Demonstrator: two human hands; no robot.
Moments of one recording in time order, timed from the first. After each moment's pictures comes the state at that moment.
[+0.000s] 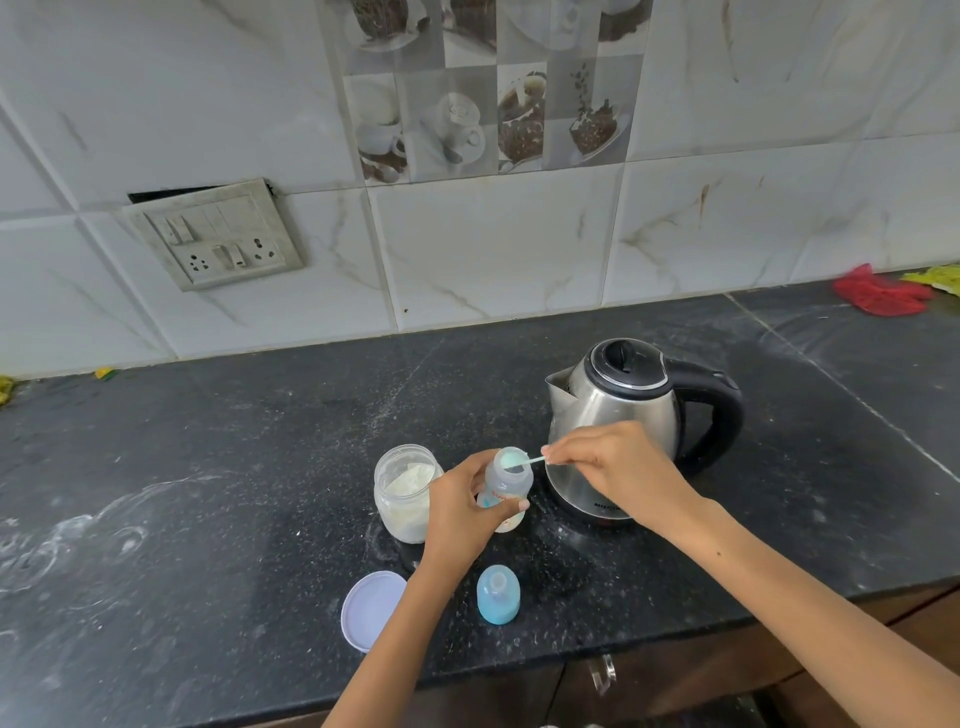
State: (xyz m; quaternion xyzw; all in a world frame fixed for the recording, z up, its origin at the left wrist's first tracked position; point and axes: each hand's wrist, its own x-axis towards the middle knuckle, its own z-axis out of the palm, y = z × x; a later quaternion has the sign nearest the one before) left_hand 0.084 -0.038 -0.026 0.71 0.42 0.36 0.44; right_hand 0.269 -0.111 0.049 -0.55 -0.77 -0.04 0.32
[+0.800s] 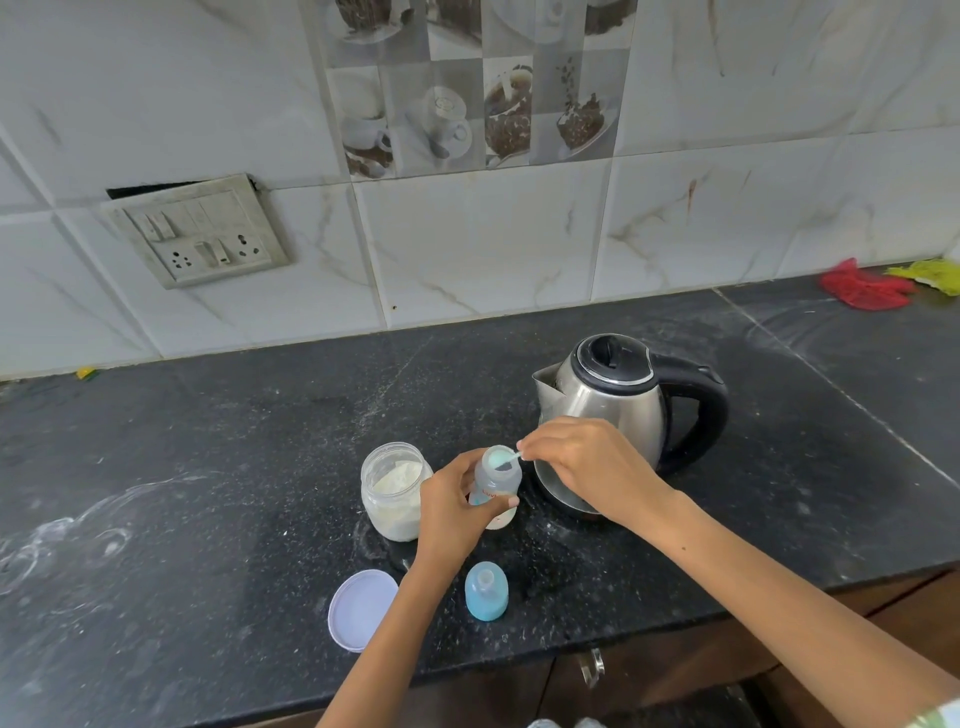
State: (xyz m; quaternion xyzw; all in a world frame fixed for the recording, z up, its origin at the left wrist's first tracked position) left_hand 0.090 -0.037 -0.035 0.71 0.43 0.36 0.43; right_hand 0.266 -0.099 0.039 -0.52 -0.81 -0.07 0.26
